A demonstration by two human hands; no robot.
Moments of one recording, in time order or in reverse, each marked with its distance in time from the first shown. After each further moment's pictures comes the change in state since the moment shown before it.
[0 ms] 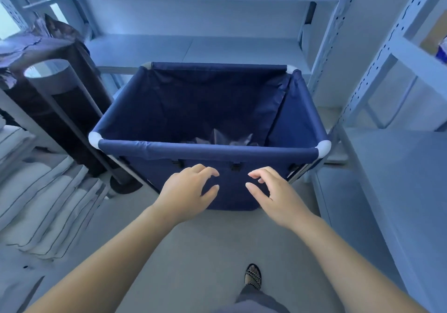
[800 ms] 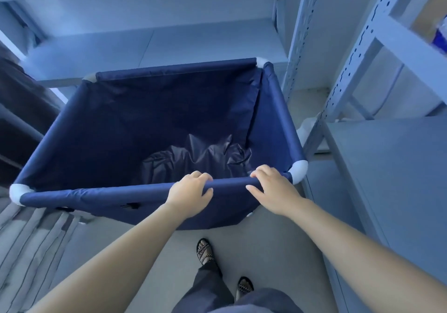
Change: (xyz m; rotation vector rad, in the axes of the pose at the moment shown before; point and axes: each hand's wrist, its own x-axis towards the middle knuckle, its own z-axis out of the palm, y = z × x) left_hand 0.219 0.039 0.097 -0.007 -0.257 -0.071; right_hand 0.141 0.166 -0.079 -0.331 -0.121 0.119
